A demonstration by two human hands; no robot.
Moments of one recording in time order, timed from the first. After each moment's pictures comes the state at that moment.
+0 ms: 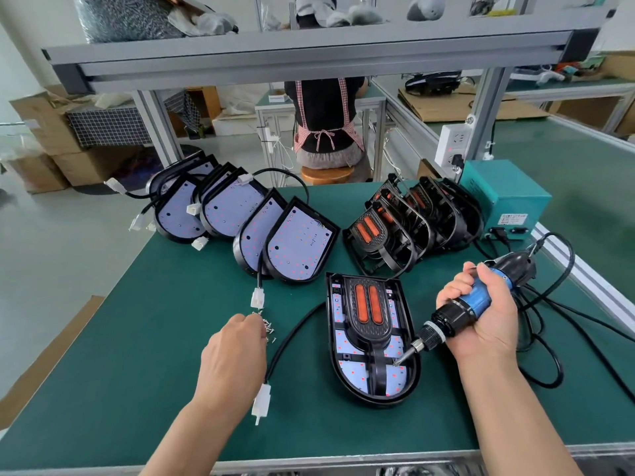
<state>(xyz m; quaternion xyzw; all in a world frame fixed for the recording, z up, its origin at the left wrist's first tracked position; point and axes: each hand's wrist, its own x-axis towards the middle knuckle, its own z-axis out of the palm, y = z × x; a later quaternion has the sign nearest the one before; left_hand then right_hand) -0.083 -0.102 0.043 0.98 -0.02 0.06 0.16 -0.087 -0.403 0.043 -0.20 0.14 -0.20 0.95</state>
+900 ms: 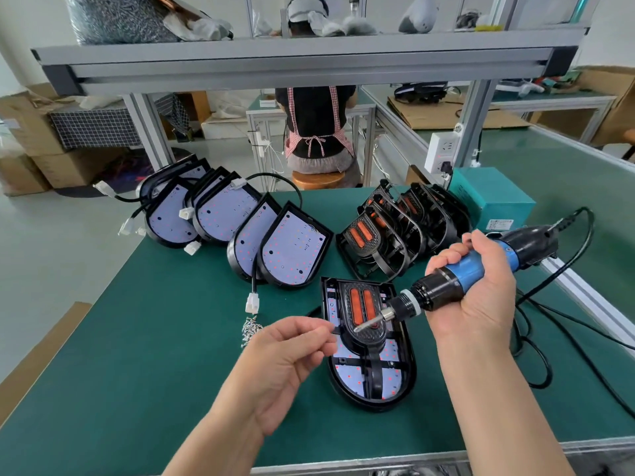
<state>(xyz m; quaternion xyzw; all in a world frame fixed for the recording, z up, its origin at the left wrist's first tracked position) -0.108 -0.149 0.083 0.54 0.07 -0.21 0.81 -0.092 -0.363 0.114 -0.19 0.12 -0.29 0.93</state>
